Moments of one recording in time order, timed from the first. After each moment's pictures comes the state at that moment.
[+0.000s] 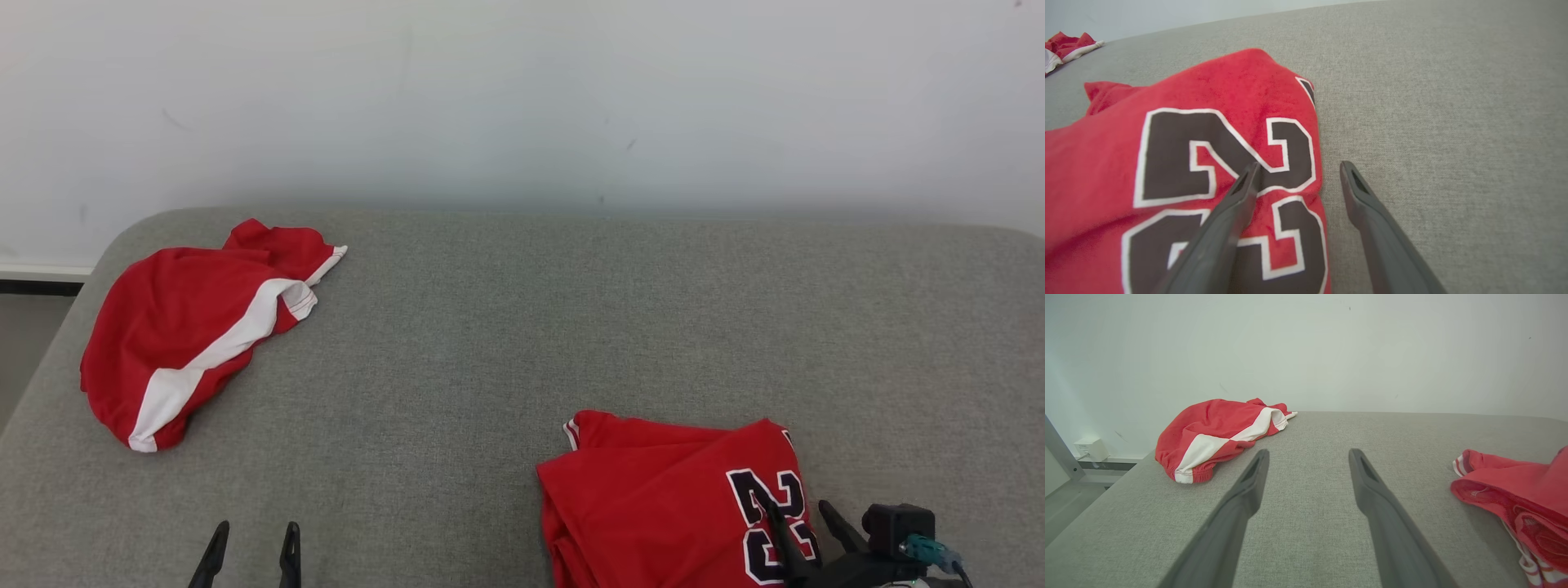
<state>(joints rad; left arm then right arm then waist) 0.17 0.12 0.00 0.03 -0.14 -0.13 -0.26 -0.23 -0.22 0.25 0.78 0.44 0.13 -0.19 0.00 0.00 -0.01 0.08</state>
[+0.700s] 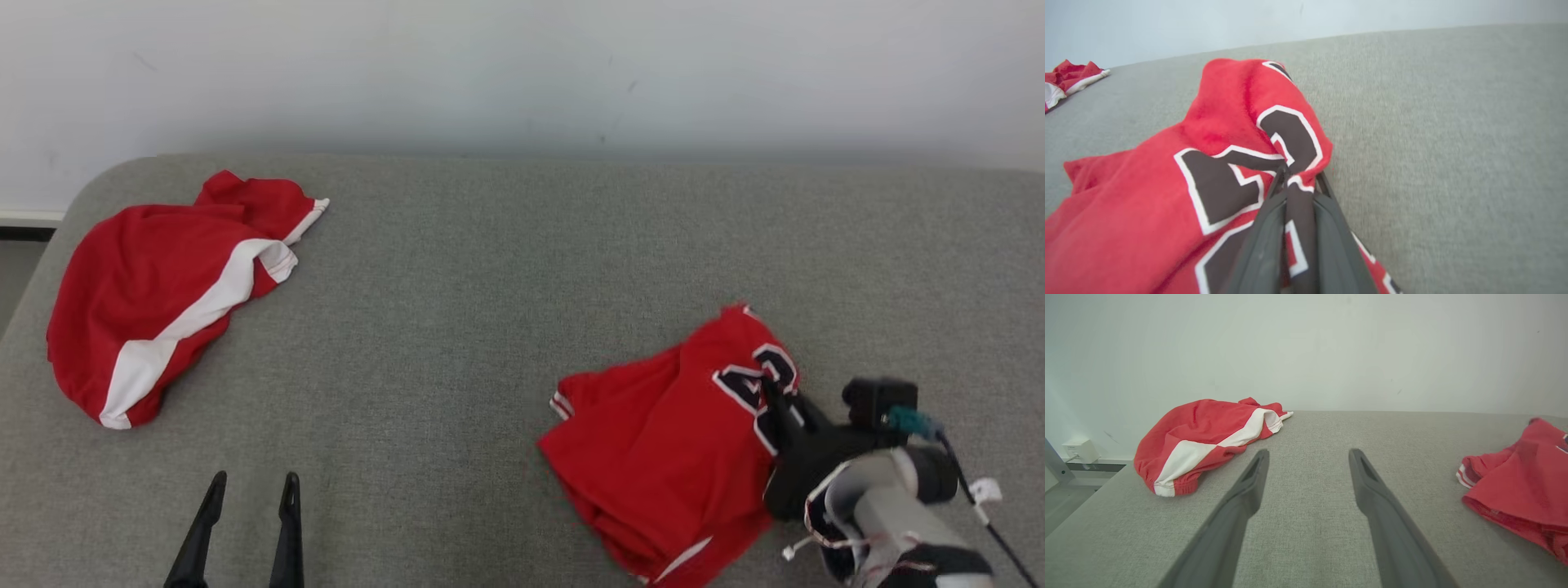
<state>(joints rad) 0.12 0.11 0.01 0.02 -0.13 -0.13 -0.26 -0.49 -0.20 0.37 0.96 0.53 0.13 -0.22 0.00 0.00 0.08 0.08</state>
